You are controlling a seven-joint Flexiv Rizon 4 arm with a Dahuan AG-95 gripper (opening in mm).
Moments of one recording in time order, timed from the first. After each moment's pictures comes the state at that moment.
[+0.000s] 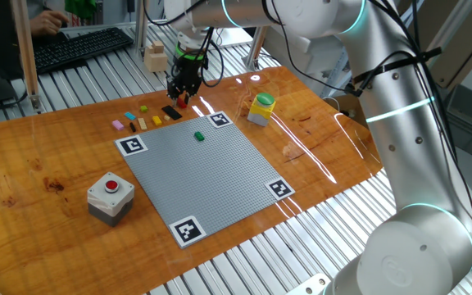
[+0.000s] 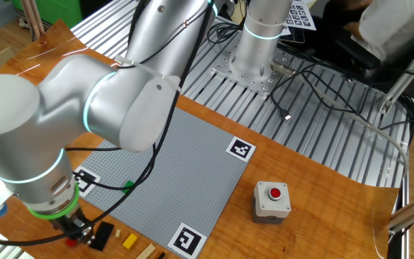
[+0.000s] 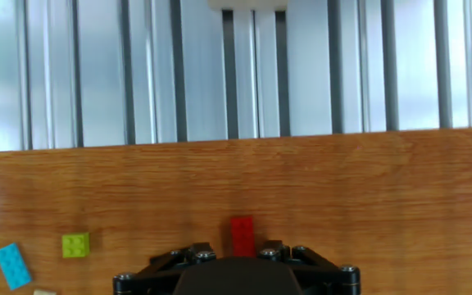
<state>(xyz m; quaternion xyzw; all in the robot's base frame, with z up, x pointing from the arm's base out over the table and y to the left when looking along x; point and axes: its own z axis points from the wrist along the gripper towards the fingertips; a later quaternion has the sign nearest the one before) 0.790 -0.084 0.004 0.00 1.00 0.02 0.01</state>
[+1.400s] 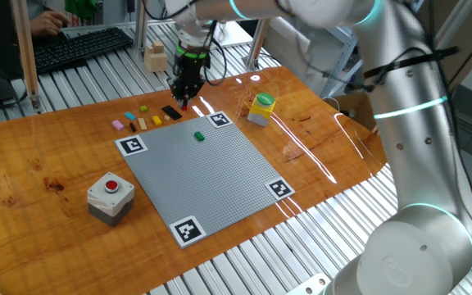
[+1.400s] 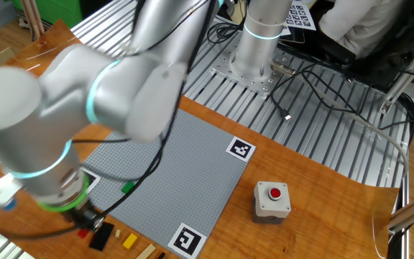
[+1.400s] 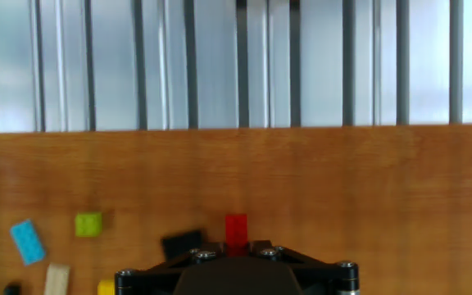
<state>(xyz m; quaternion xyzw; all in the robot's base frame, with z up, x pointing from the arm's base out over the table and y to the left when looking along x) 0.732 -0.064 0.033 0.01 1.00 0.02 -0.02</state>
